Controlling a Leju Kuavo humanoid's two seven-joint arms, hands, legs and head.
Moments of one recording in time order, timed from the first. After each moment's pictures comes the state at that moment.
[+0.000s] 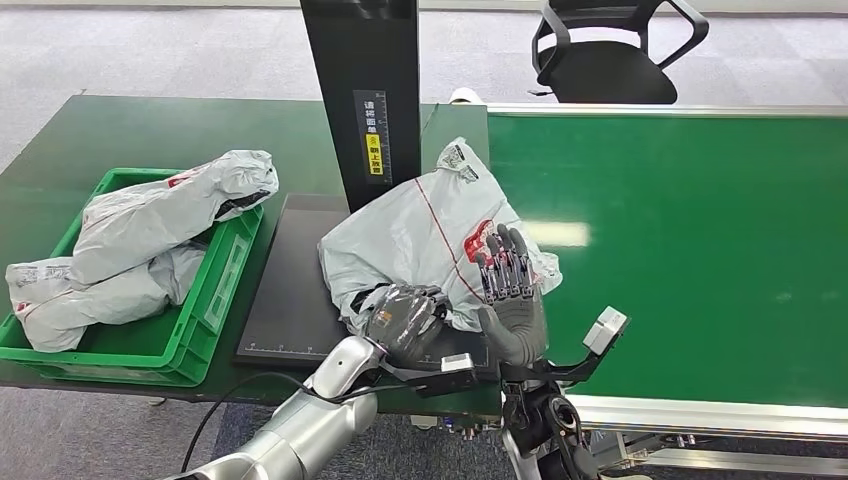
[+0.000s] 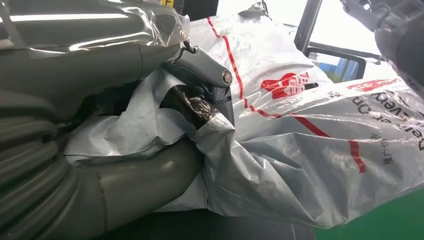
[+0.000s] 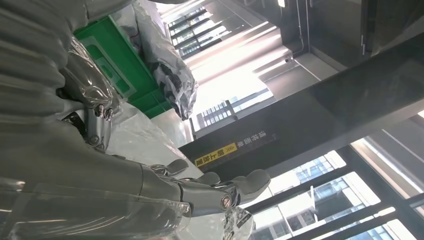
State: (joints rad) left arm -0.59 -0.22 -0.52 -0.42 -1.06 0.54 -0.23; right arm -0.20 0.26 0.19 -1.04 -0.37 0.47 -0.63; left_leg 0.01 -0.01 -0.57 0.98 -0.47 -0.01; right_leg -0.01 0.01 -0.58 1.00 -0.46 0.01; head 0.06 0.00
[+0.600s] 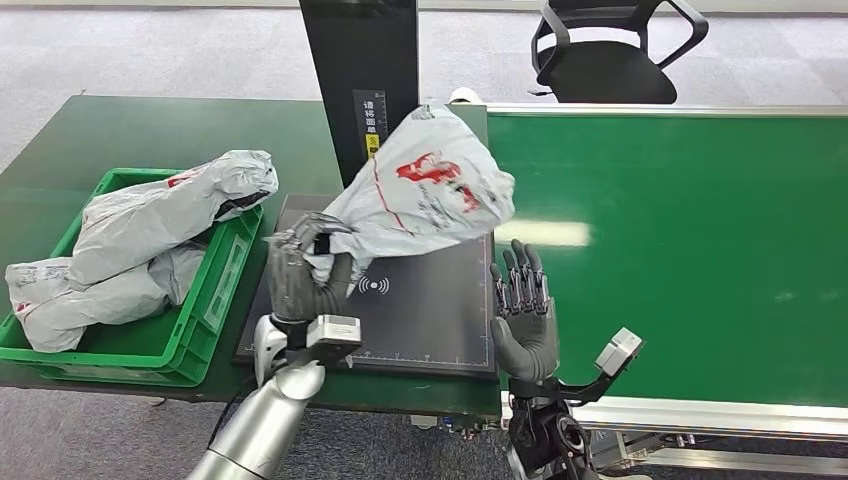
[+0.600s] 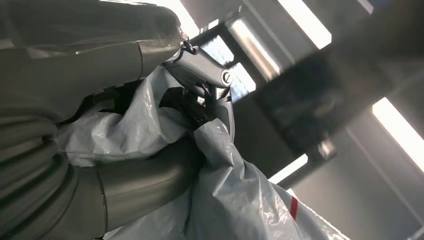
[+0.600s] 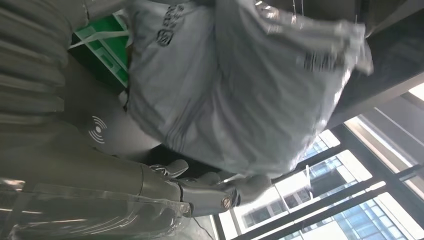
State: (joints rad) left arm -0.41 -0.13 -0.30 -1.06 -0.51 0.70 -0.67; right arm -0.11 0.25 0.19 -1.13 -0.38 0.42 -0.64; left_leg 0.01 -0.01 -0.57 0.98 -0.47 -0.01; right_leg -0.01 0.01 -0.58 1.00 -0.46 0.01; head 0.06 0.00
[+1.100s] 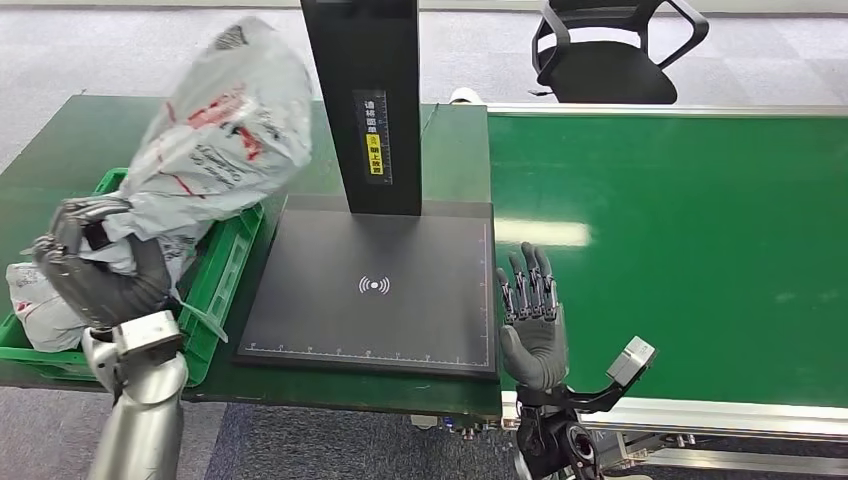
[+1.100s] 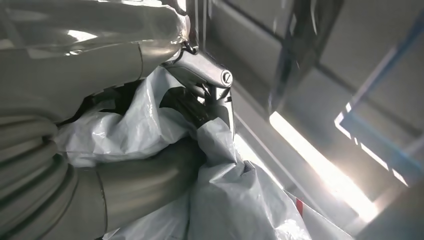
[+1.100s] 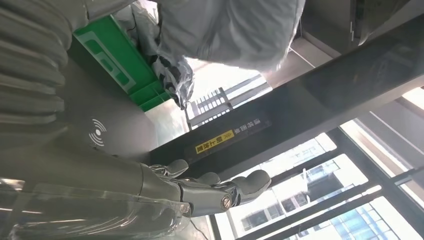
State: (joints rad) left arm -0.29 0.05 0.01 -1.53 -0.46 0.69 -0.63; right arm -0.08 0.25 0.16 -1.18 -0.38 0.46 -0.62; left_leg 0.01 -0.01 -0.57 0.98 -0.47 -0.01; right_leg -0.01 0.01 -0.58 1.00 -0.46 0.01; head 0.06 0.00
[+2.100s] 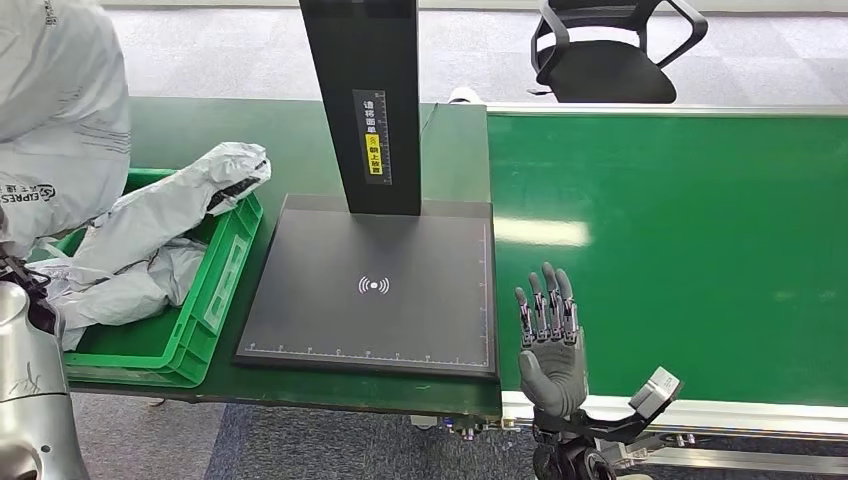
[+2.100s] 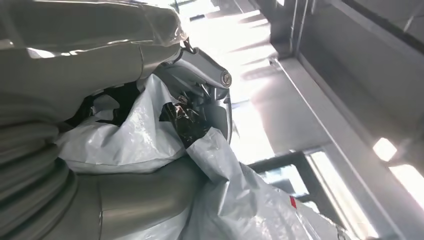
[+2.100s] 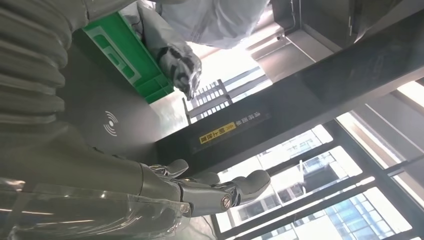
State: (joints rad) left arm -0.60 0.29 0.40 -1.15 -0.16 0.35 -0.50; right arm 0.02 0.25 0.10 -1.26 -0.36 0.50 -0.63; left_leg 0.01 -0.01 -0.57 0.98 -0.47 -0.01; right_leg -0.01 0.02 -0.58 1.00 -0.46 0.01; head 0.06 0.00
